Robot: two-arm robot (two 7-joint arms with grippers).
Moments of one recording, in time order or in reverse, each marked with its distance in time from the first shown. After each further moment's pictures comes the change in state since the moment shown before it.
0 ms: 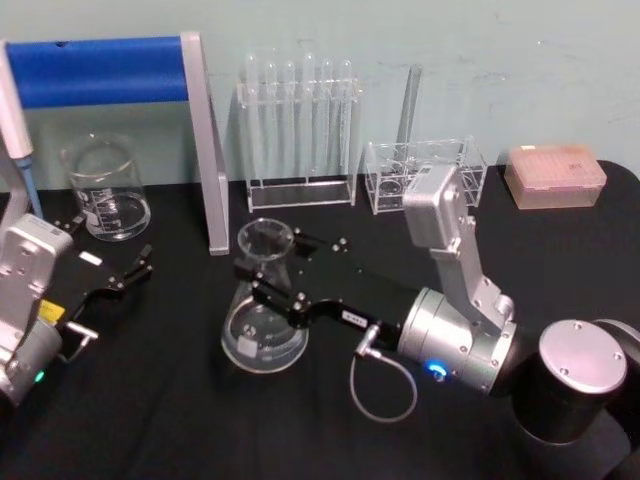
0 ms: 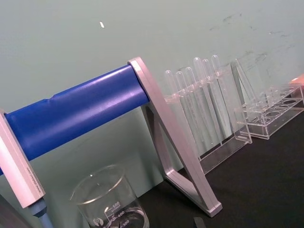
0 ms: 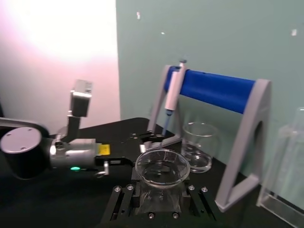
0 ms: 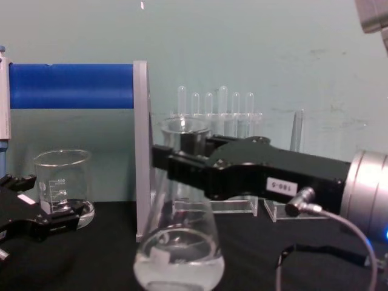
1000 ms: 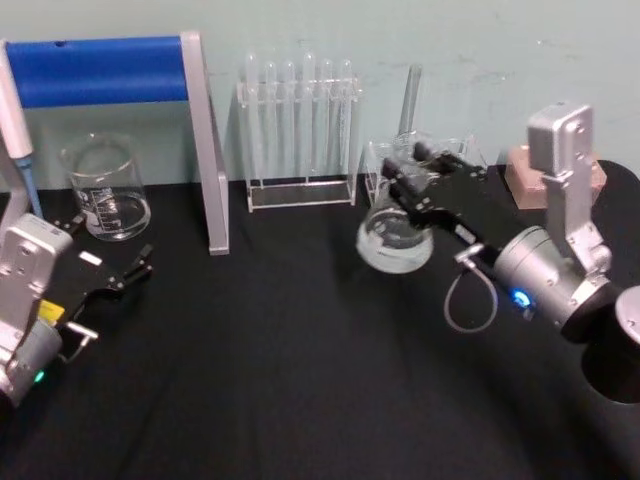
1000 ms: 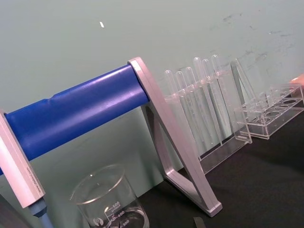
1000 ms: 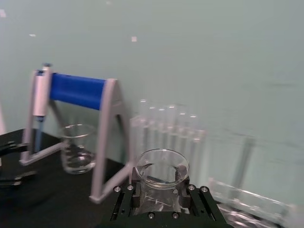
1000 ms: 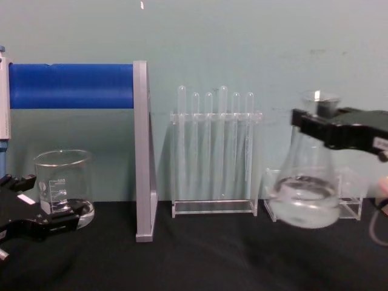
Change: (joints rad) left arm 0.000 0.000 0.000 0.000 0.000 0.000 0.000; right arm -0.016 -0.031 0.233 0.077 -0.055 -0.011 -0.207
